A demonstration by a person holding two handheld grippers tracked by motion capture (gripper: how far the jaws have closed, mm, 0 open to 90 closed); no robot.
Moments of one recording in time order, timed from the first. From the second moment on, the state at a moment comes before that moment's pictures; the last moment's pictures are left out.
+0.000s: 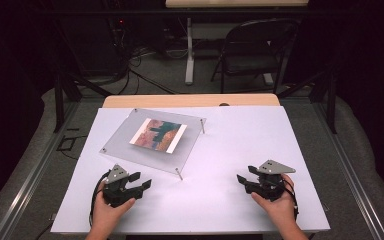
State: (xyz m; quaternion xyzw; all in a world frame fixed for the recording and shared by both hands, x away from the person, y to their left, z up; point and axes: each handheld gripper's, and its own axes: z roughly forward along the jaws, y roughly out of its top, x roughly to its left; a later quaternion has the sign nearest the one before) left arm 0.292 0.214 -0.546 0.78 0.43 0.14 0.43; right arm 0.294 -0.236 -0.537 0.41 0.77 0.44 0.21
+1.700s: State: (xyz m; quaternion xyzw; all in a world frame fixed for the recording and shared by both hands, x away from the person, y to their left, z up) left arm 0.312 0.129 -0.556 0.80 0.41 0.09 0.42; right arm 0.294 -0.235 -0.534 0.43 0.76 0.46 0.18
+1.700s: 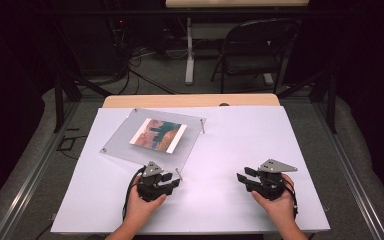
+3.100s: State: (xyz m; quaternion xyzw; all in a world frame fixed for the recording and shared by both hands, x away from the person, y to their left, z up) left arm 0.324 0.121 -0.547 0.78 0.41 0.08 0.46; right arm 0.298 -0.231 -0.537 0.43 0.77 0.45 0.16
